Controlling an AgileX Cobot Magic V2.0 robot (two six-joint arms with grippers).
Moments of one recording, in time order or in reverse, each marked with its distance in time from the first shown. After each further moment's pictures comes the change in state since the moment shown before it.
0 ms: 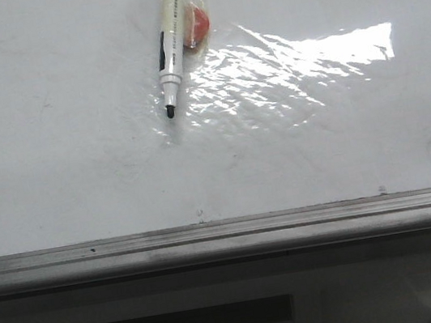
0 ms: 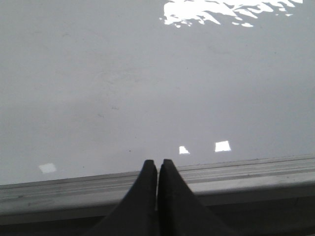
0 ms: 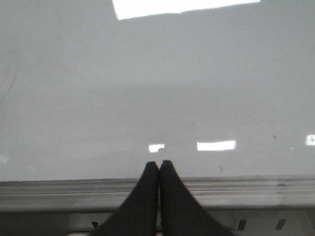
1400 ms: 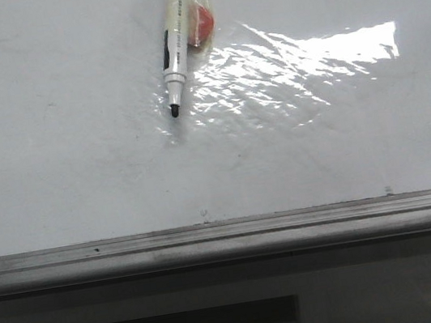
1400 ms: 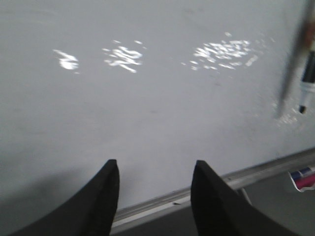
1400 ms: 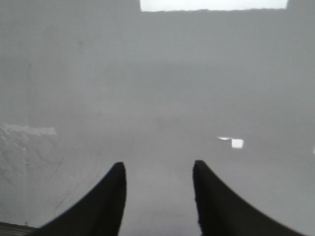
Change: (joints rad) left arm -0.230 0.756 -0.556 -0.584 0.265 0.269; right arm 0.035 0.302 -0.603 0.155 0.361 -0.215
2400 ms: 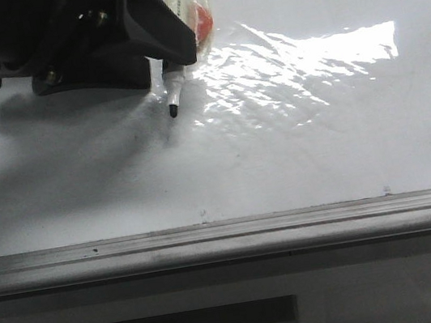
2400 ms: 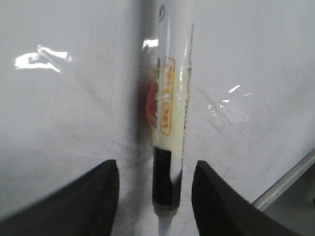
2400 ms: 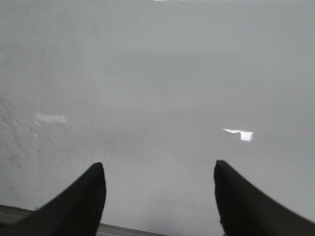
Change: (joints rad) left arm -0.514 0.560 -0.246 -0.203 -0.505 0.012; right arm 0.027 0.010 -0.001 0.010 0.025 -0.006
